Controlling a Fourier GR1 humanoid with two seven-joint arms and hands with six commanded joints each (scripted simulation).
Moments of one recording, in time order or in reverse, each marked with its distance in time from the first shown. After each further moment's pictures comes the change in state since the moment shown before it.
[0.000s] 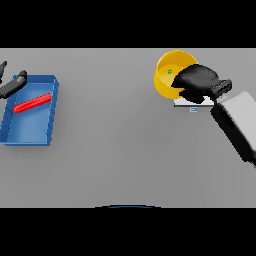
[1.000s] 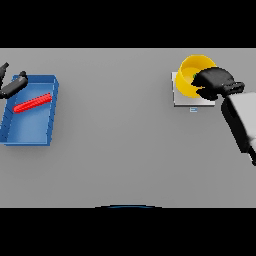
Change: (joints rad) left arm -0.002 -0.004 -0.012 -0.025 -0.009 0.011 0.071; right arm -0.071 0.067 -0.086 0.498 0.061 -0.210 -0.089
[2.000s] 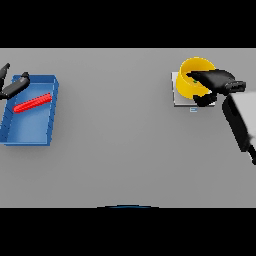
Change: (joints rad) left arm 0.005 -0.003 -0.005 -0.008 0.002 -0.004 0.007; right arm -0.009 0.005 -0.026 0.024 -0.024 0.102 0.032
